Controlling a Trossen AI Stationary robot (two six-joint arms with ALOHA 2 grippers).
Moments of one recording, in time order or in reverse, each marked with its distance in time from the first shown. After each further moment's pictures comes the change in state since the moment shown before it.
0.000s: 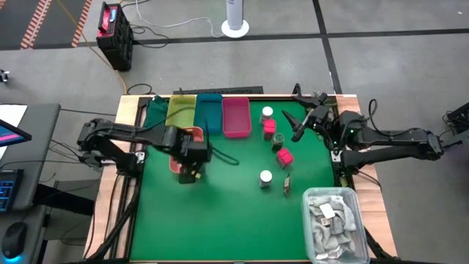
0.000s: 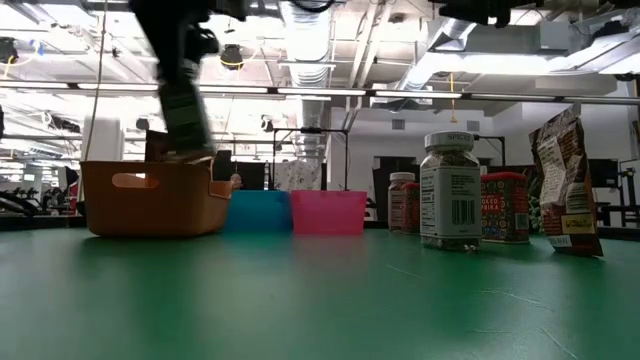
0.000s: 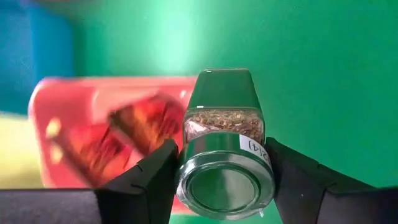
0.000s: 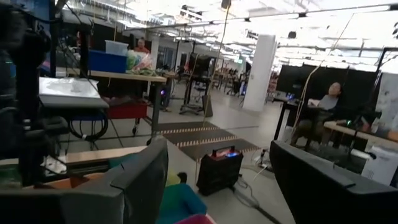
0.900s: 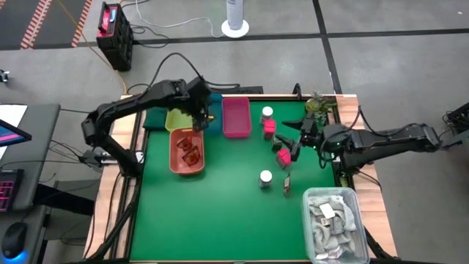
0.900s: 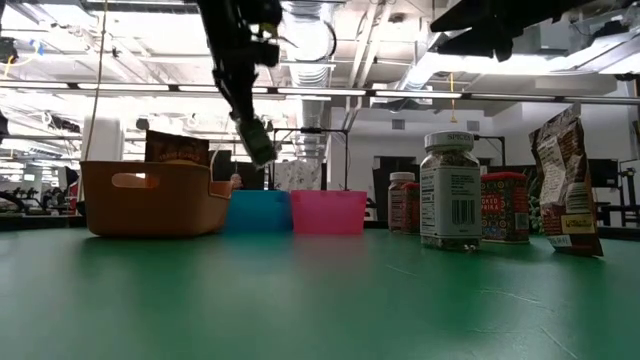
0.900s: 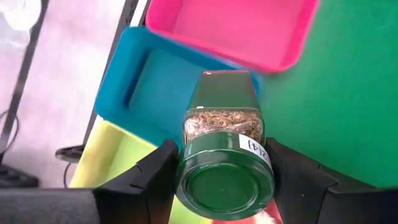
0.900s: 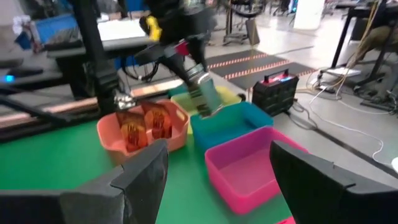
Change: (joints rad) left arm 0.577 0.041 0.049 0.290 -0.085 0.330; right arm 0.163 0.037 0.000 -0.343 0.006 0.385
